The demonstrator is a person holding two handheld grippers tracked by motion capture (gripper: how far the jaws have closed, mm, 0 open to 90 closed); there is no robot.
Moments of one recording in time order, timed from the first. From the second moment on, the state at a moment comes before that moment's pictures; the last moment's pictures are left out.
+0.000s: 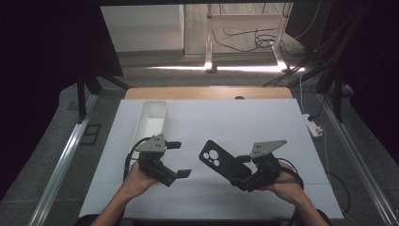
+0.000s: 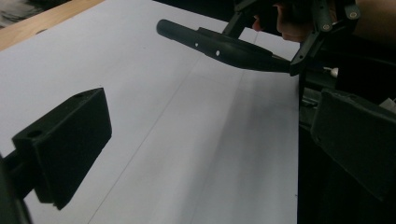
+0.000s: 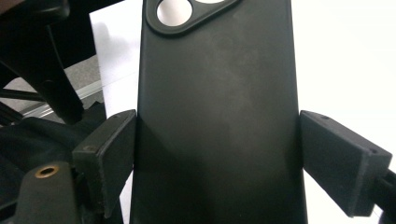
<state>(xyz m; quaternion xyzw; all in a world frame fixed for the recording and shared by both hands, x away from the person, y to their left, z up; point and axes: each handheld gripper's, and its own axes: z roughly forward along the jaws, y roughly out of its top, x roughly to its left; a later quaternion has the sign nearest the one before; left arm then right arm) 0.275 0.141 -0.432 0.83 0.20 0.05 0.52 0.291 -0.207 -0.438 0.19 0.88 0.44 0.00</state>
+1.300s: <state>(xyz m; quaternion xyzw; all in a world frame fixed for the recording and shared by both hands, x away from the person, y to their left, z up) 0.277 0.122 -0.435 0.83 0.10 -0.02 0.55 0.280 -0.176 -0.437 0.10 0.87 0.48 -0.07</state>
